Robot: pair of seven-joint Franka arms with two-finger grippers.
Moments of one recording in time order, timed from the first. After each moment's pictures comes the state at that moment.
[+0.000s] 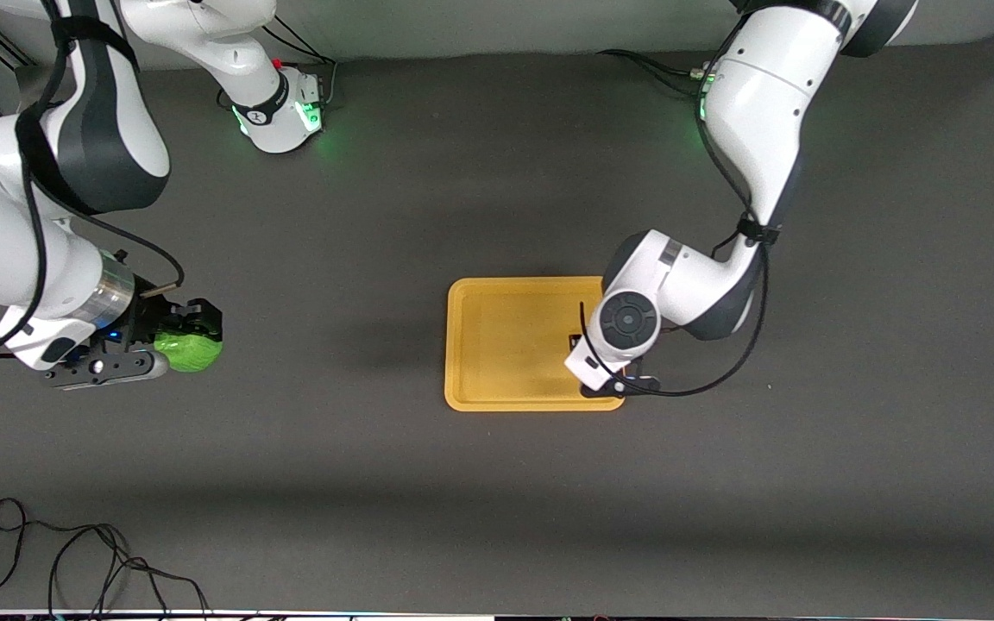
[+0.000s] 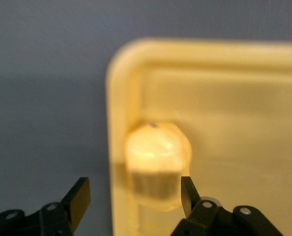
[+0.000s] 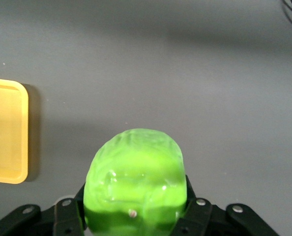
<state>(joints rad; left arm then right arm) -0.43 0.66 -0.09 -1.53 0.02 2.00 -0.59 0.20 0.23 -0.03 -1.58 0.01 1.78 0.06</state>
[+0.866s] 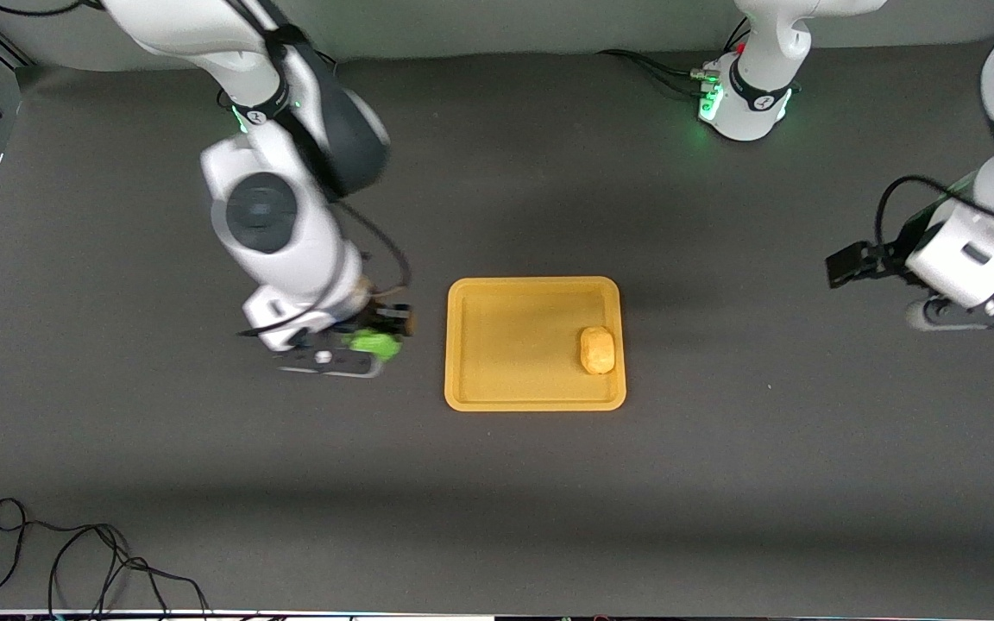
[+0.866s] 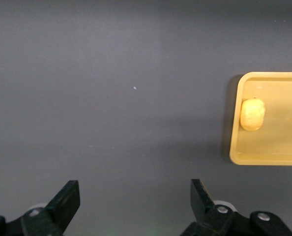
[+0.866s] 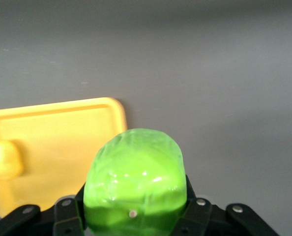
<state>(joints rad) -0.04 0.10 -0.07 -1.53 0.02 1.56 -0.12 0.58 0.53 -0.02 -1.28 0.01 1.80 0.72</state>
